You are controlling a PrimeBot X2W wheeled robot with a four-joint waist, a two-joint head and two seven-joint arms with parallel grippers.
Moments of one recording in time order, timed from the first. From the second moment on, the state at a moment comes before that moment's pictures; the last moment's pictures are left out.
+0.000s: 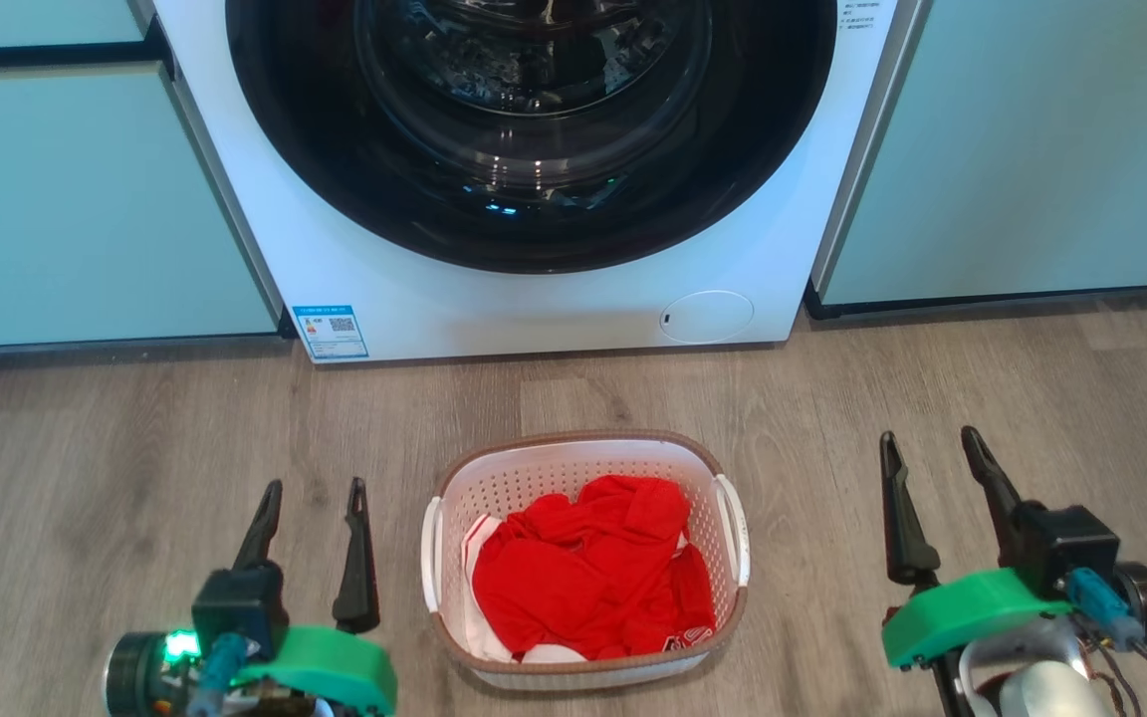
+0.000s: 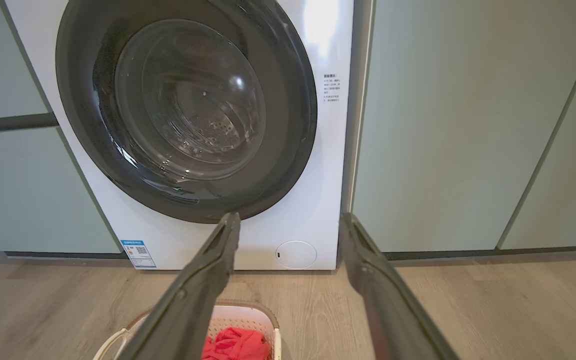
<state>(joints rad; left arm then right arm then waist) 0.10 0.10 -0.24 0.08 -0.17 0.14 -0.23 0.03 -0.04 0.06 0.10 0.16 0.12 -0.23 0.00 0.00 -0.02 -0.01</state>
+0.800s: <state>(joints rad) 0.10 0.07 -0.21 0.08 -0.05 0.10 -0.25 0.03 -0.04 0.07 0.09 0.06 0.12 -0.25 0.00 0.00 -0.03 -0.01</state>
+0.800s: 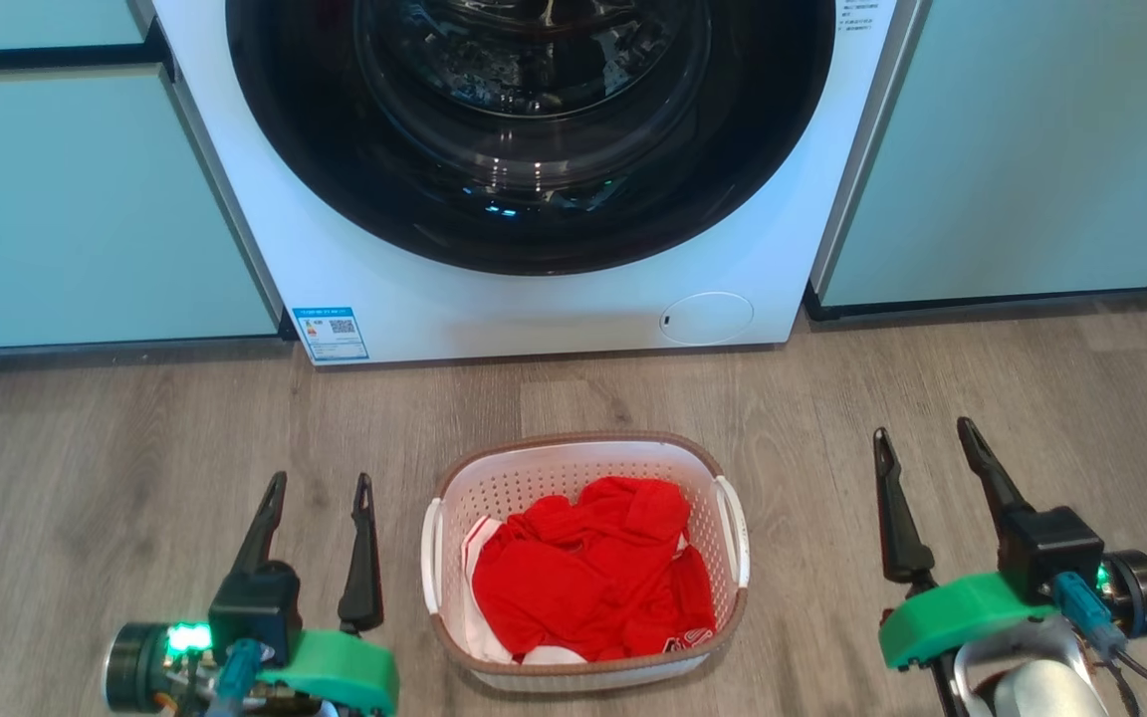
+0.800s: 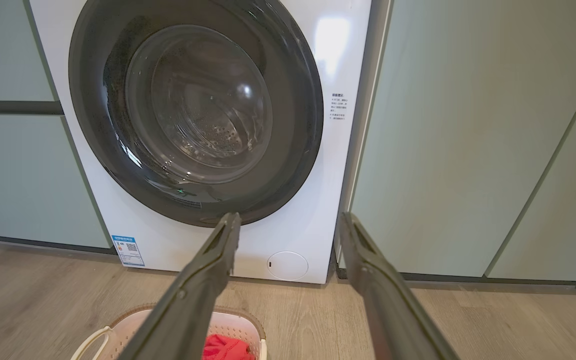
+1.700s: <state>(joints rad) 0.07 0.06 -0.18 0.10 -0.05 0.06 -0.25 0.00 -0.04 0.06 0.12 0.05 0.12 -0.25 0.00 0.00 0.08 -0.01</state>
